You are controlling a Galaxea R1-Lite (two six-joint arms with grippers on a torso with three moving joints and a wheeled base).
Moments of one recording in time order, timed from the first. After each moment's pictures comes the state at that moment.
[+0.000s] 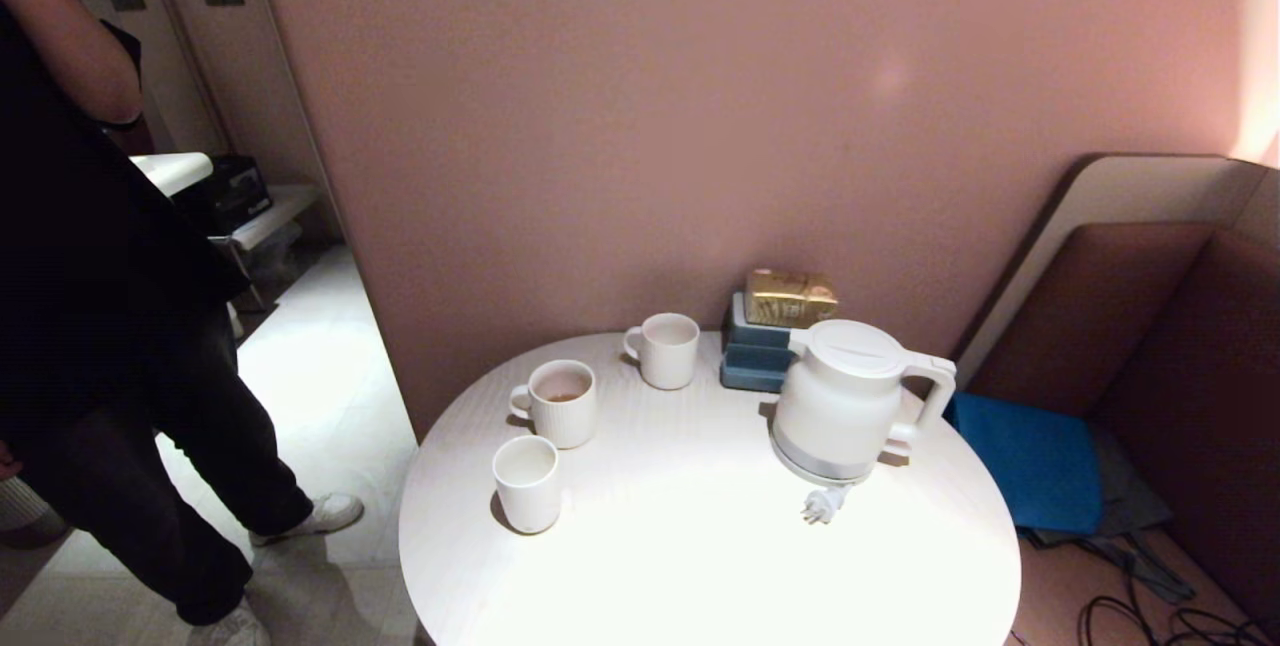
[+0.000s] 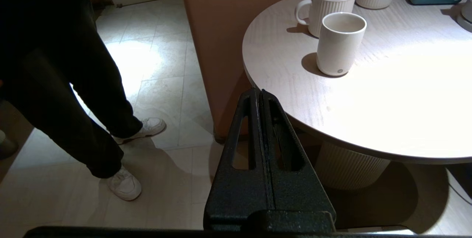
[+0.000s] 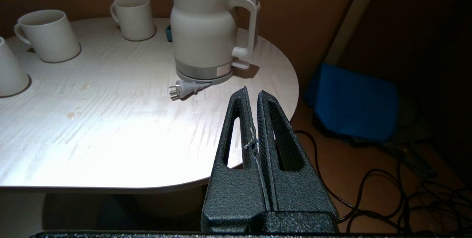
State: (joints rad) left arm -0.01 0.00 -0.03 0.07 -0.03 0.07; right arm 0.00 0.00 0.00 0.00 -0.01 0.01
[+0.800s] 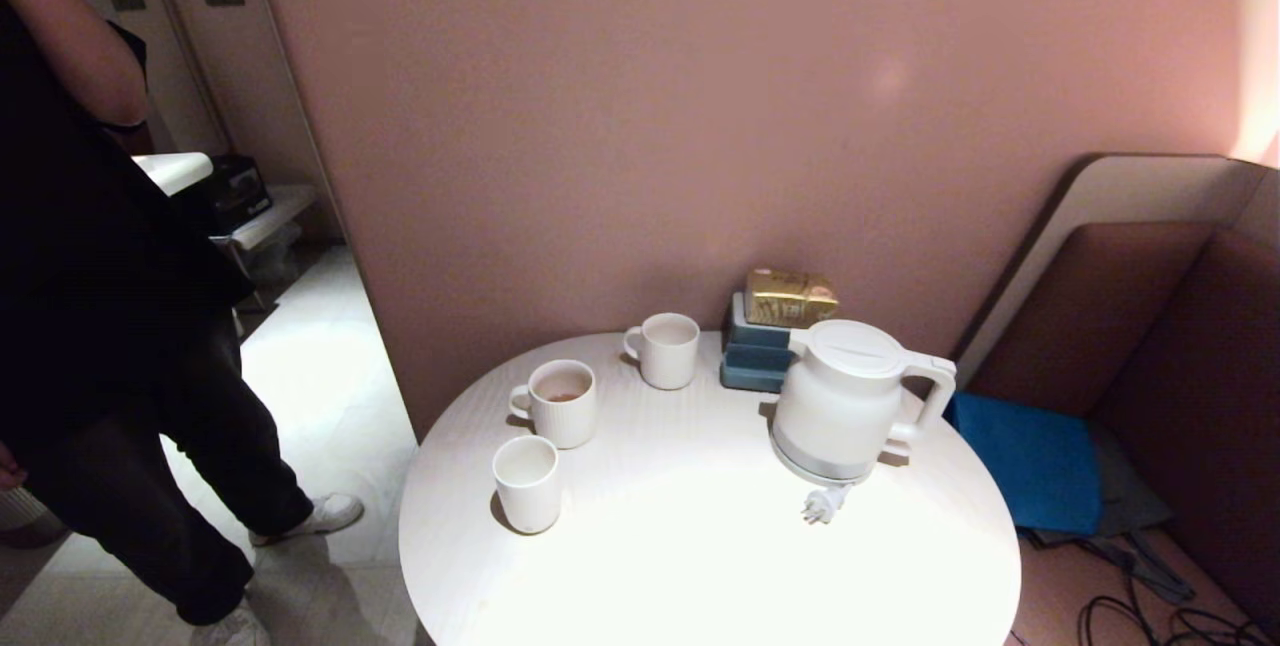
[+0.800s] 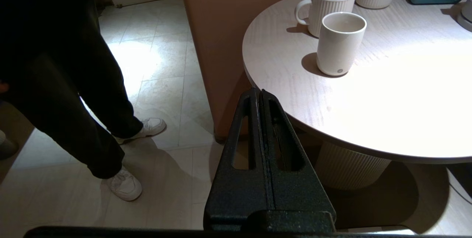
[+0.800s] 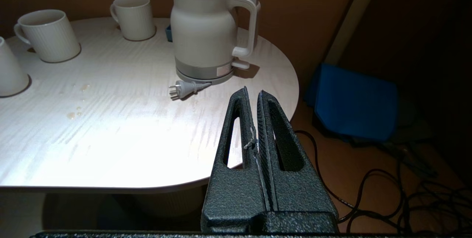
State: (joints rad) left arm -0.01 0.00 -0.03 0.07 -0.03 0.07; right arm 0.00 0.00 0.00 0.00 -0.01 0.01
